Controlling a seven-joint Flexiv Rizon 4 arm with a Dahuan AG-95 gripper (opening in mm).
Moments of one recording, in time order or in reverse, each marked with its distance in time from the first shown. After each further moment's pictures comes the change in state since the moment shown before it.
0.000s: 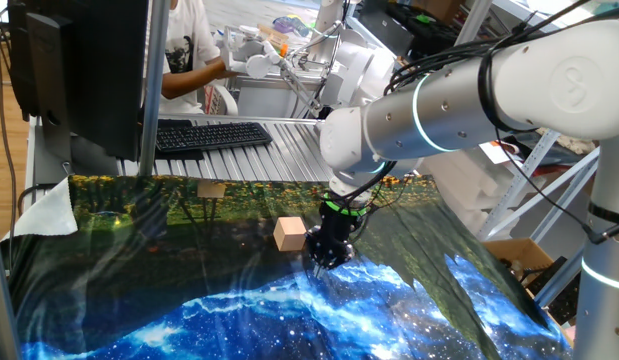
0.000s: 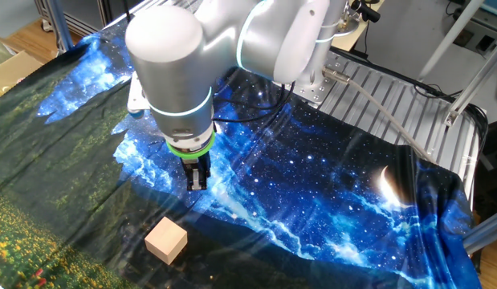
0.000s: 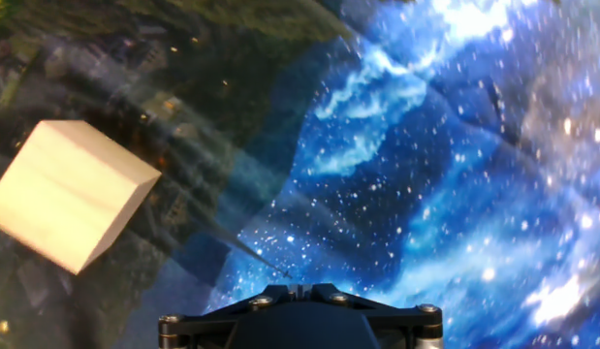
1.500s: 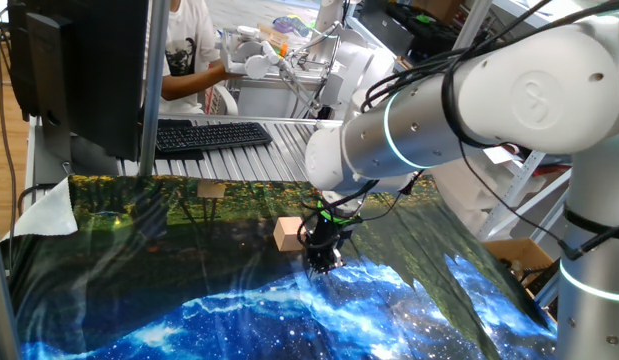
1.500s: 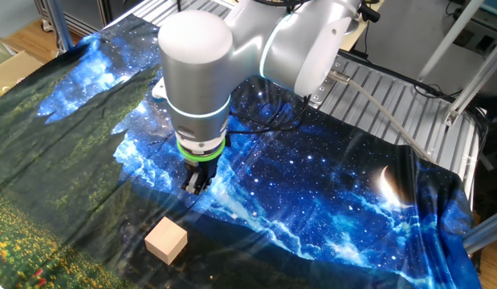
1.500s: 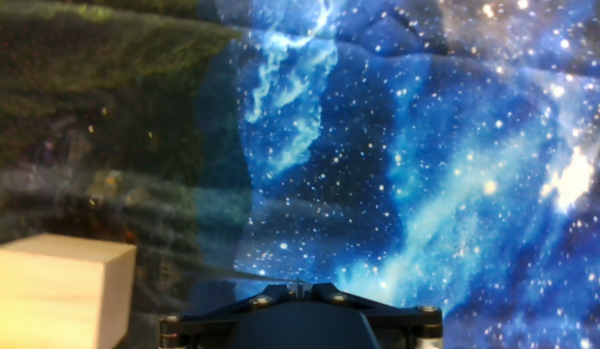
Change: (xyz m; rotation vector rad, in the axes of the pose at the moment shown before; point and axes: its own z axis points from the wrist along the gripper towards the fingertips) arm -0.001 0.008 0.004 -0.049 -0.092 0.430
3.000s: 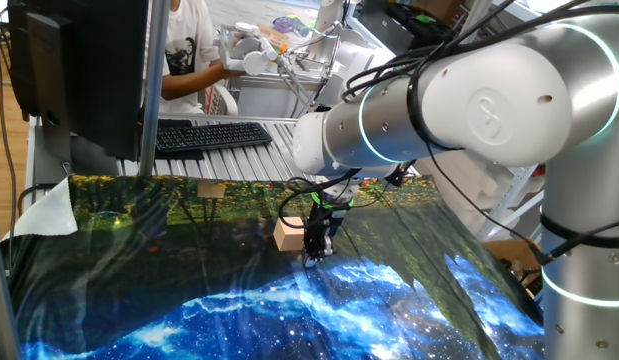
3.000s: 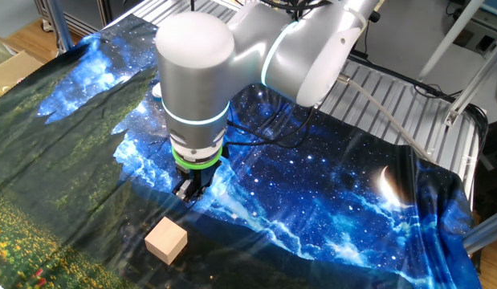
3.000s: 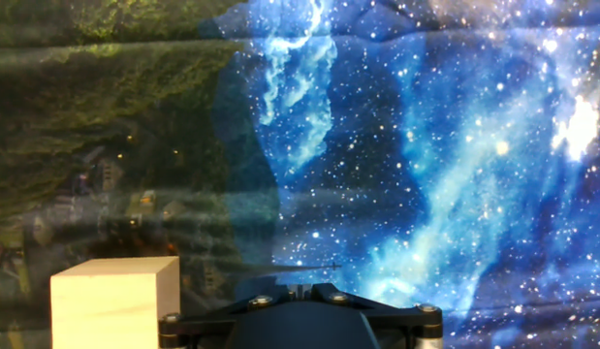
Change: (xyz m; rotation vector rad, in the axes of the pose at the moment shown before) arm 0.005 0.027 -0.010 -0.019 -0.015 0.152
